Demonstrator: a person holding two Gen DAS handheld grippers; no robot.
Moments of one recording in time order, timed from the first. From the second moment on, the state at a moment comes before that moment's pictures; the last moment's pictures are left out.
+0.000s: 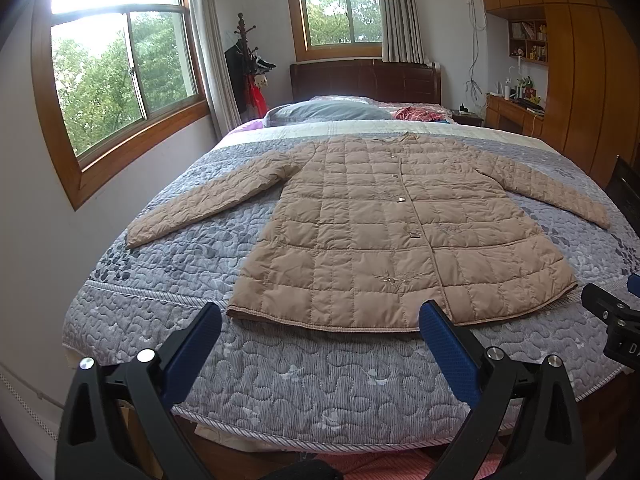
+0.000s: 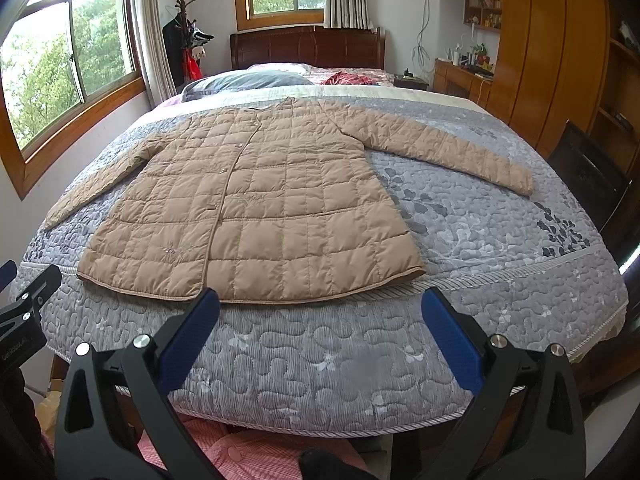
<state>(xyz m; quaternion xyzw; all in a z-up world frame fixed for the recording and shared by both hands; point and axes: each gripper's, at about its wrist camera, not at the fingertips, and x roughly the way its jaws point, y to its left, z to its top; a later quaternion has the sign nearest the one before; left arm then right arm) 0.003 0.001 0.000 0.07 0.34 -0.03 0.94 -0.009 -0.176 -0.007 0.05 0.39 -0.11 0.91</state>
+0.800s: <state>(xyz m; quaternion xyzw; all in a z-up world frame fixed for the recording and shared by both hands) 0.129 -0.046 -0.015 0.07 0.43 -0.12 0.89 0.085 -0.279 -0.005 0.14 0.40 -0.11 0.90</state>
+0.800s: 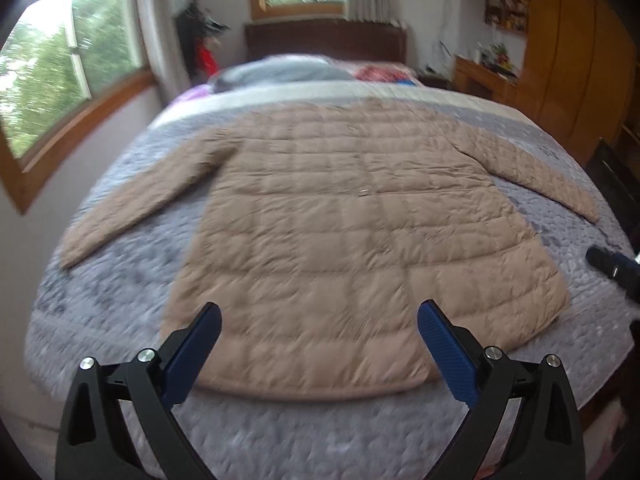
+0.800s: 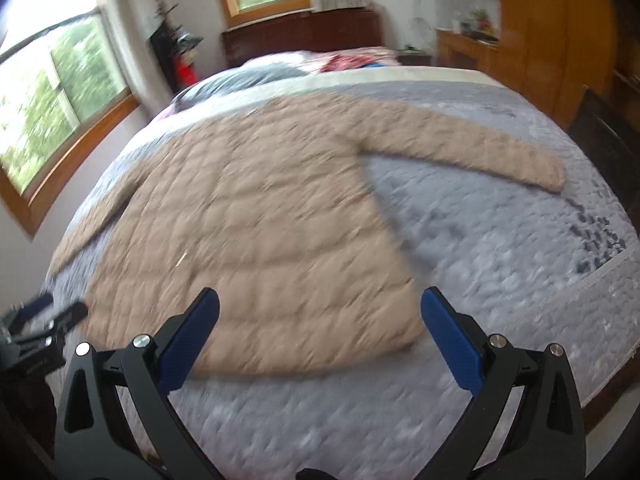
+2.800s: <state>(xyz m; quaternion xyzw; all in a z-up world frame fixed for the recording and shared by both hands) 0.444 -0.224 -0.120 -0.07 0.55 -0.29 0.78 0.403 -0.434 -0.059 0.27 0.45 0.00 0.85</state>
